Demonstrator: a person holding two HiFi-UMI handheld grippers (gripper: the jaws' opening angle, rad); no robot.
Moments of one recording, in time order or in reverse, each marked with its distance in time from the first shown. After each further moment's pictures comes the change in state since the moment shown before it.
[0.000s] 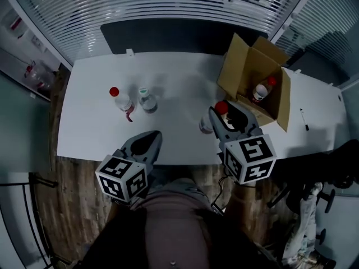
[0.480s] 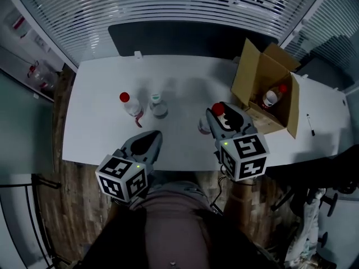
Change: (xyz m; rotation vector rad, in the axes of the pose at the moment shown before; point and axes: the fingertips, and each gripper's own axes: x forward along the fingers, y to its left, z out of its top) left arm -0.005 0.045 0.012 0.010 -0.003 0.017; right arm 0.054 0.023 -0.008 0.005 0.042 0.014
